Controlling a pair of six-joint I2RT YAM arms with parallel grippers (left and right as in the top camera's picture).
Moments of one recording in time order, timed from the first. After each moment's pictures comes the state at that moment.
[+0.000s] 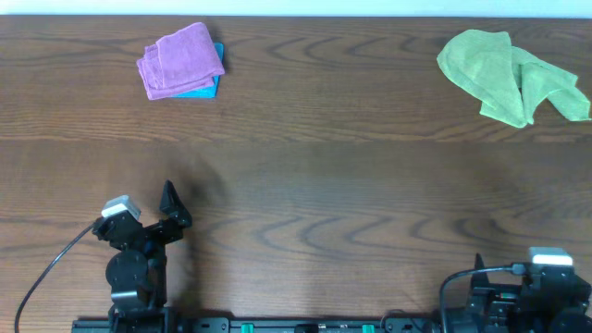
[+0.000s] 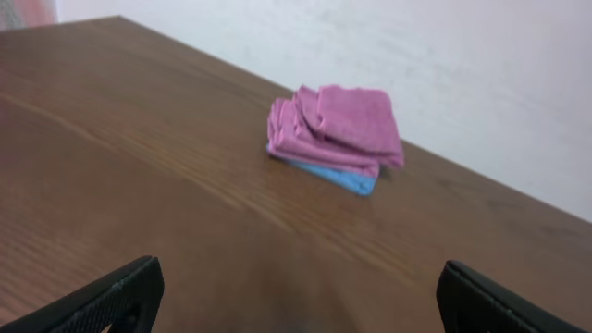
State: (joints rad) left arm 0.07 0.11 0.09 -0.16 -0.10 -0.36; right arm 0.10 0.28 1.04 -1.31 0.26 -0.06
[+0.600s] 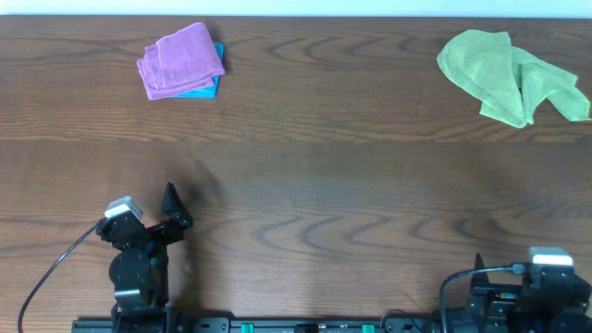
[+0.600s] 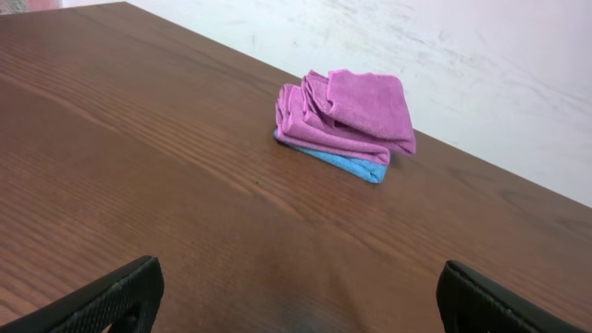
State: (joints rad) left arm 0.07 0.11 0.05 -0.15 -0.11 -0.36; right arm 0.10 0.28 1.04 -1.31 0.26 -0.06
